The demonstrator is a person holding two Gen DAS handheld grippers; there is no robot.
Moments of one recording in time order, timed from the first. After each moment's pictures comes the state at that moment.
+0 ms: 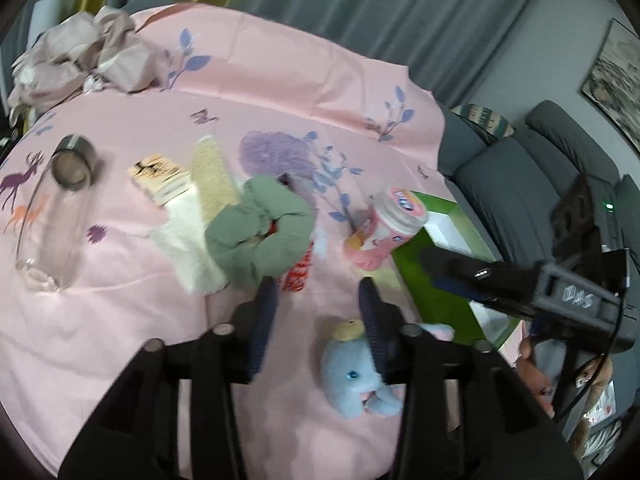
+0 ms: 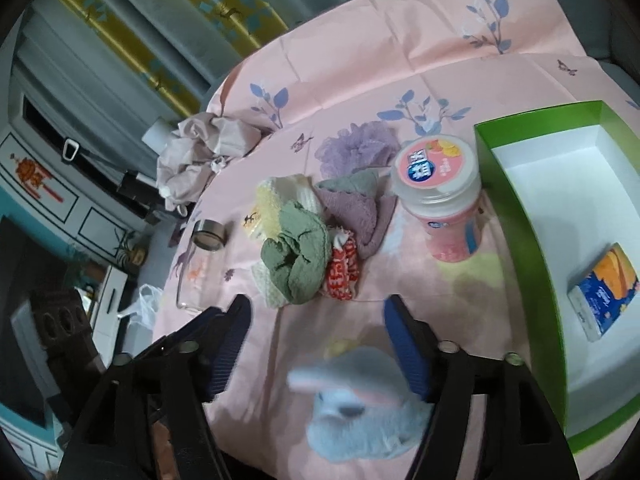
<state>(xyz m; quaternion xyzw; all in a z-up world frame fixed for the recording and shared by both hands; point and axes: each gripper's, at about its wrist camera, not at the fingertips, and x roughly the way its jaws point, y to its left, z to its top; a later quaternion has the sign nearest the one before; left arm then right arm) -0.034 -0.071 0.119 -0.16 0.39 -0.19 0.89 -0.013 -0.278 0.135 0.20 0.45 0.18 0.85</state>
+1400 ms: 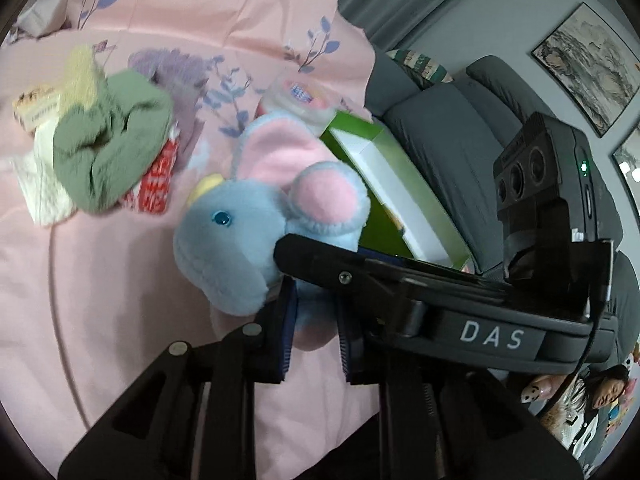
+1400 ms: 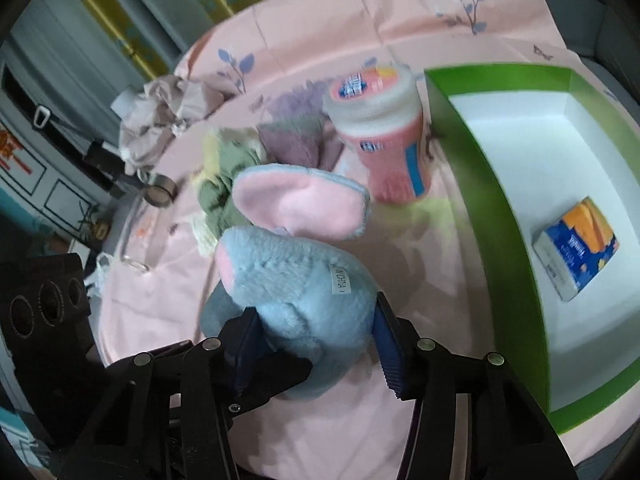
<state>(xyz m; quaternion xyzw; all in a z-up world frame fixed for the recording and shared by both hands) -0.050 -0.149 0.082 -0.17 0.44 -0.33 0.82 -0.038 -0.294 0.094 0.14 0.49 0.15 0.85</state>
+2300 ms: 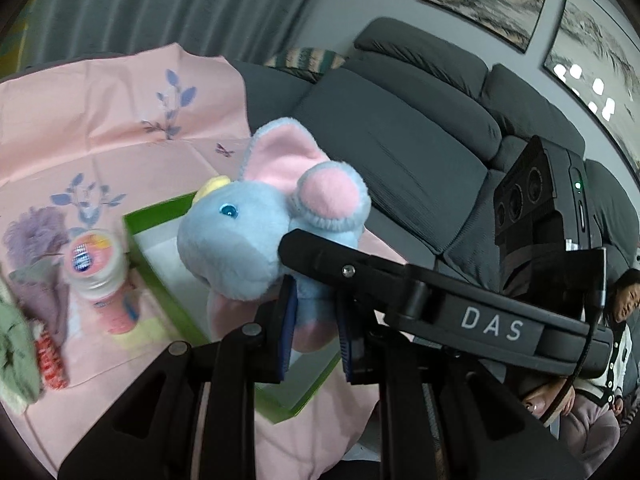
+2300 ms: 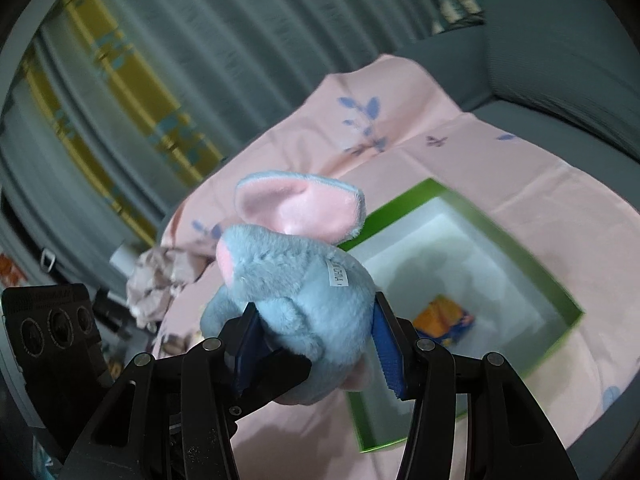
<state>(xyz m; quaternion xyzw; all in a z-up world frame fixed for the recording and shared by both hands) -0.032 -0.288 0.173 -0.04 0.35 -0.47 0.81 -0.085 -0.423 0.182 0.28 0.30 0.03 0.91</state>
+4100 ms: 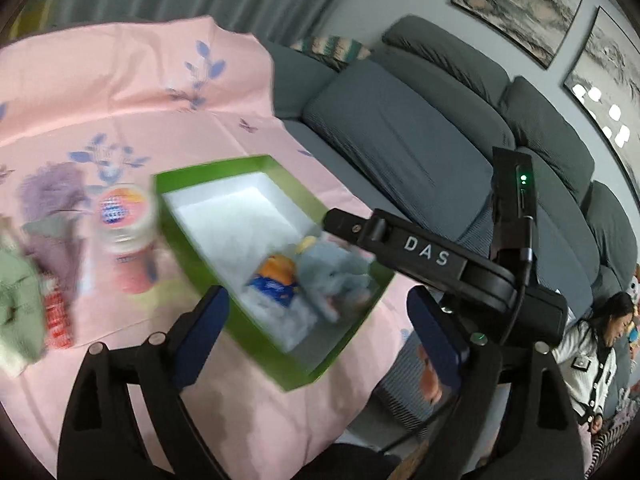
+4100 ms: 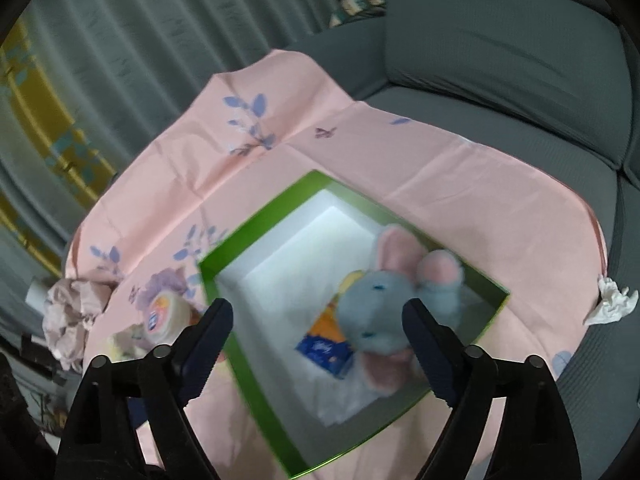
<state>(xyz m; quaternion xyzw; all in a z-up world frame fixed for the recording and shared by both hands) -0.038 -0.234 0.167 -0.08 0.39 -0.43 0.81 -0.070 -0.437 0.164 0.26 0.35 -0.15 0.89</state>
